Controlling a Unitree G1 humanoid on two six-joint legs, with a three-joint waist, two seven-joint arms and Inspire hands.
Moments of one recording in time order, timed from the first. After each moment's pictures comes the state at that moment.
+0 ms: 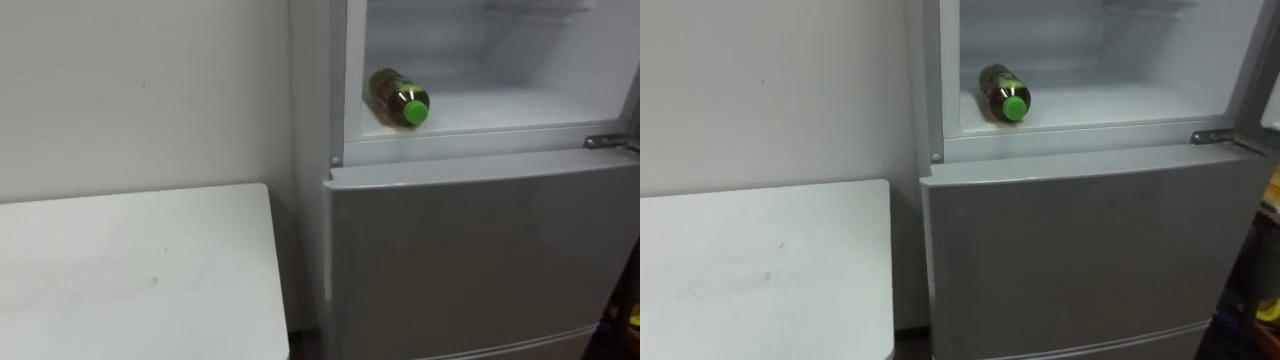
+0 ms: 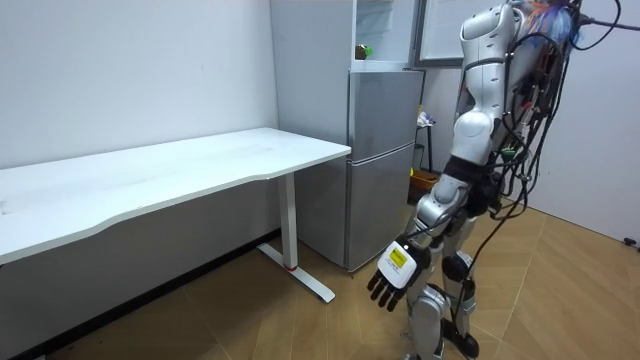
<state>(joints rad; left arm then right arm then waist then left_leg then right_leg) 0.34 0.22 0.22 1.16 0.26 -0.16 -0.01 0.15 -0.33 -0.46 -0.35 0.88 -0.44 -0.88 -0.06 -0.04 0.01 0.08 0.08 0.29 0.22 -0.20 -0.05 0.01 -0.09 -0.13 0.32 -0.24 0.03</state>
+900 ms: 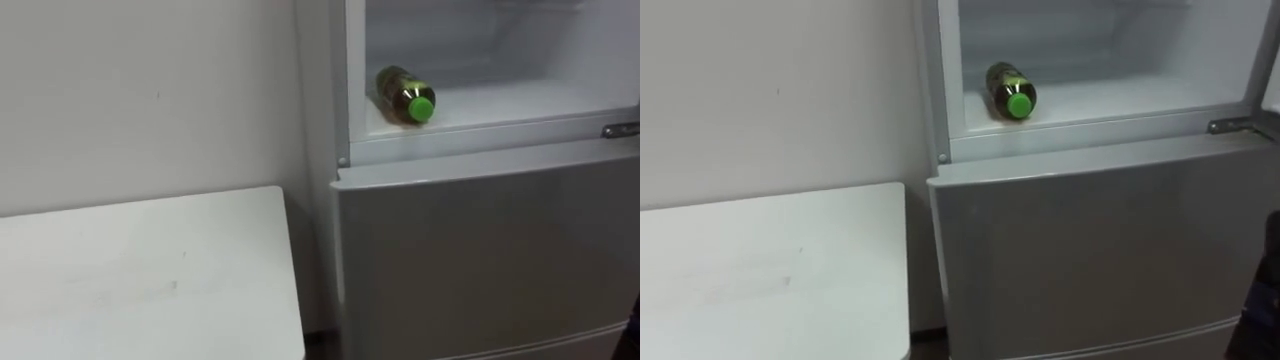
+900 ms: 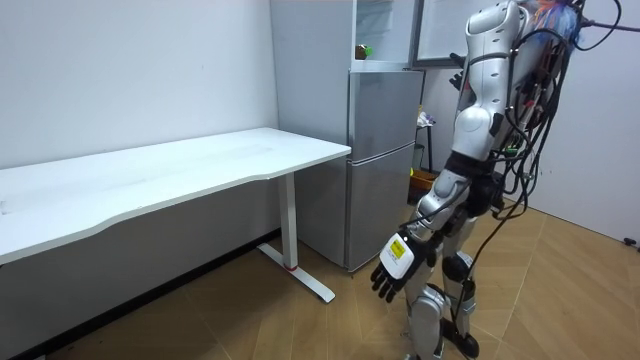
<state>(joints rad) 0.32 0.21 0.00 1.16 0.27 -0.16 0.03 0.20 -0.30 -0.07 -0.42 0.85 -0.49 -0.61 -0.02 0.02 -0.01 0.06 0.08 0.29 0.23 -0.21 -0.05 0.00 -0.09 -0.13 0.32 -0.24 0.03</state>
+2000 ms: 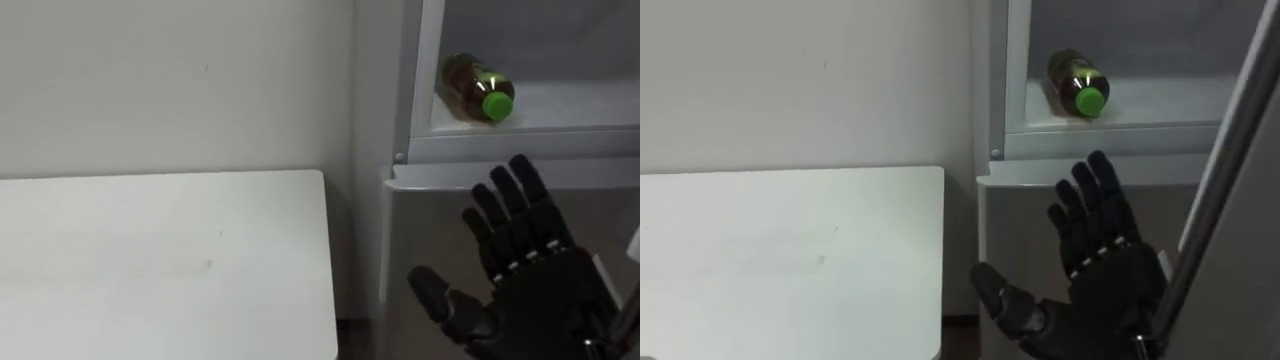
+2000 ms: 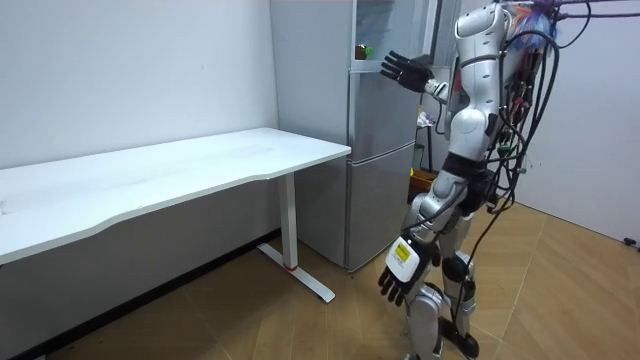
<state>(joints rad) 0.30 0.22 -0.07 1.11 0.27 -0.09 0.01 0.21 -0.30 0.16 -0.42 0.51 -0.26 -0.04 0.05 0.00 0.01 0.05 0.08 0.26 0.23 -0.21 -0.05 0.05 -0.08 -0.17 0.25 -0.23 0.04</state>
